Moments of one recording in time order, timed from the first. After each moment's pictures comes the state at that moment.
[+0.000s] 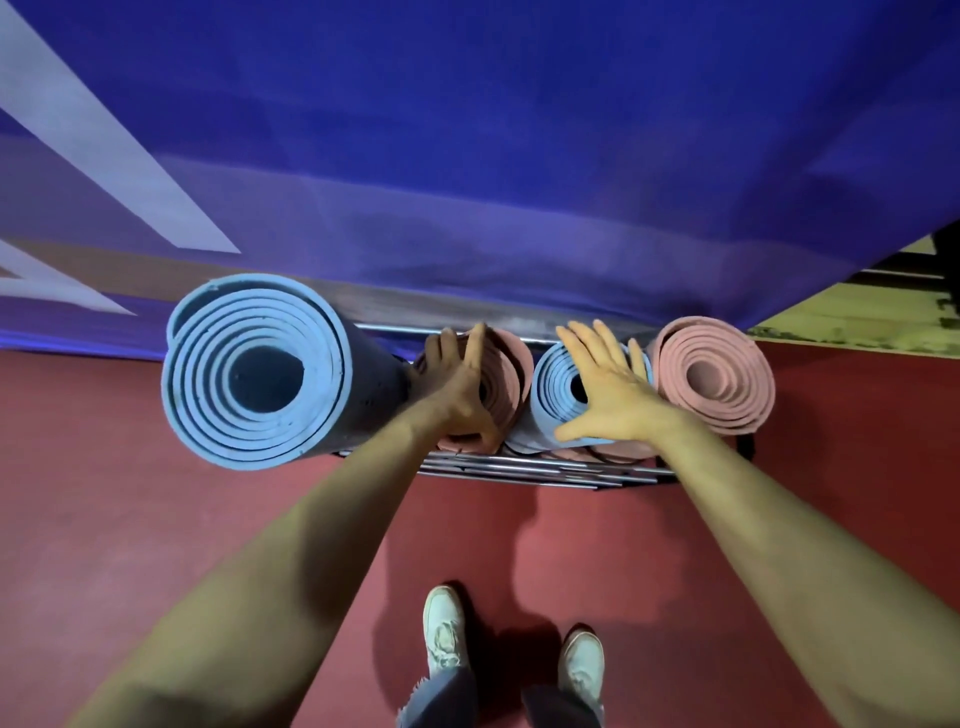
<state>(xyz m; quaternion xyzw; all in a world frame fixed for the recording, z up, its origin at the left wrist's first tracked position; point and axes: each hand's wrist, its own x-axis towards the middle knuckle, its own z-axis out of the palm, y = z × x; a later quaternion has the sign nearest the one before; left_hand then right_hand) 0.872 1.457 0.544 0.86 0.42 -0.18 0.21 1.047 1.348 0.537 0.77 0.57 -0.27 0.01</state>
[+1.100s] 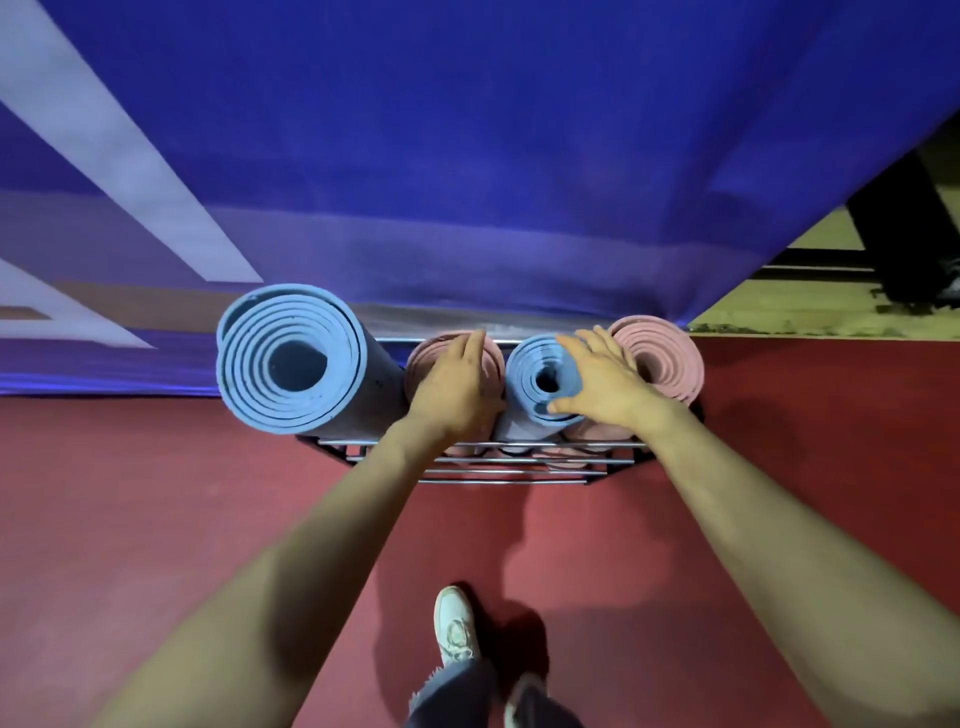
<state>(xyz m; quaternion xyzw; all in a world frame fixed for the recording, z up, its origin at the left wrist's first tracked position) 0.846 1.425 0.606 0.89 0.36 0.02 0.30 1.020 1.327 0.596 0.83 0.49 -0.27 -0.02</state>
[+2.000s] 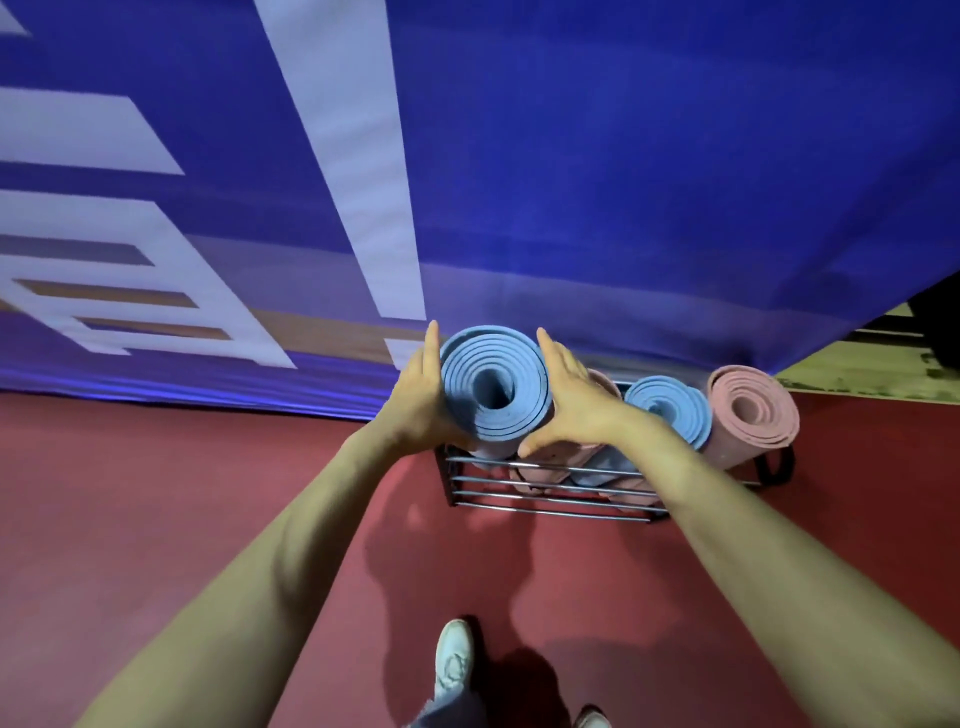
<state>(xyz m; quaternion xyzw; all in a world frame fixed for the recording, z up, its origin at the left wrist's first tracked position) 0.650 1.523 0.675 0.83 0.39 0.03 0.39 0.839 1.419 0.687 0.75 0.55 -0.35 -0.11</state>
